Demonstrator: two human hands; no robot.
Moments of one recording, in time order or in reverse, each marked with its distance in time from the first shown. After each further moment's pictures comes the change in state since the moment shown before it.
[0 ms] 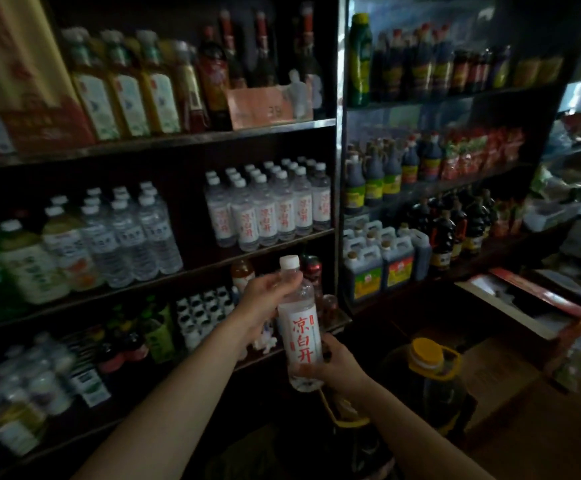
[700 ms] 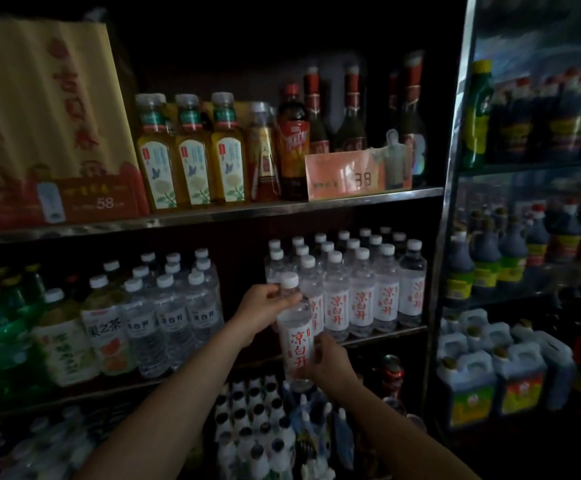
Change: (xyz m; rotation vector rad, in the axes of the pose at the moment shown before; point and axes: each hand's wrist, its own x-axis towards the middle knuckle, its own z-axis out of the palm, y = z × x) left_hand 0.207 0.075 -0.151 0.325 0.289 0.134; right_hand 0.287 -0.135 0.064 -0.285 -0.035 -0.260
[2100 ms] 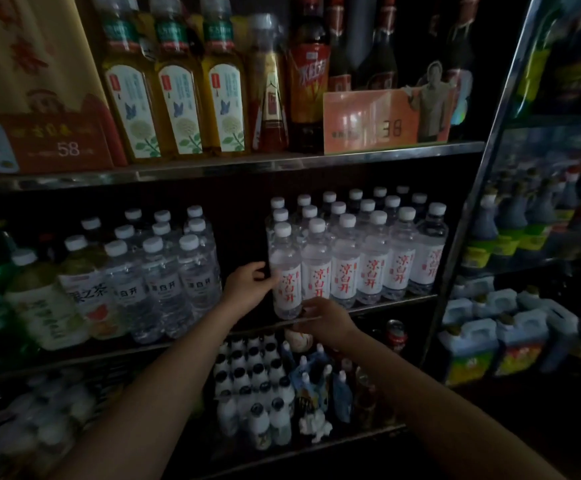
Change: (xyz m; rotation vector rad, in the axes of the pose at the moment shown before) left_hand 0.051 -0.066 -0.022 0.325 0.130 -0.167; right_hand 0.049 -0.002 0.005 -0.075 -0.174 0.057
